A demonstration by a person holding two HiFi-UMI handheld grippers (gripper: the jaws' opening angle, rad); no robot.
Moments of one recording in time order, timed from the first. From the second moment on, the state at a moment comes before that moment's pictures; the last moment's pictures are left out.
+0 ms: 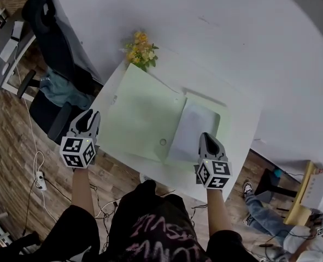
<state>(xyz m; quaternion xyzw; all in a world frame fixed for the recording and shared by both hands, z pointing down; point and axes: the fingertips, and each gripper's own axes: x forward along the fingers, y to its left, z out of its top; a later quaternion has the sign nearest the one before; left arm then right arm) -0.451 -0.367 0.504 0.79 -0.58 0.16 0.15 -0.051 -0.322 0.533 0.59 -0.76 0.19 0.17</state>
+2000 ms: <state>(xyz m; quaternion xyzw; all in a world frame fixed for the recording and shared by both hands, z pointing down) -0.231 -0.320 0.423 0.87 -0.48 0.06 0.11 0.097 -0.286 0.530 0.59 -0.77 0.20 0.11</state>
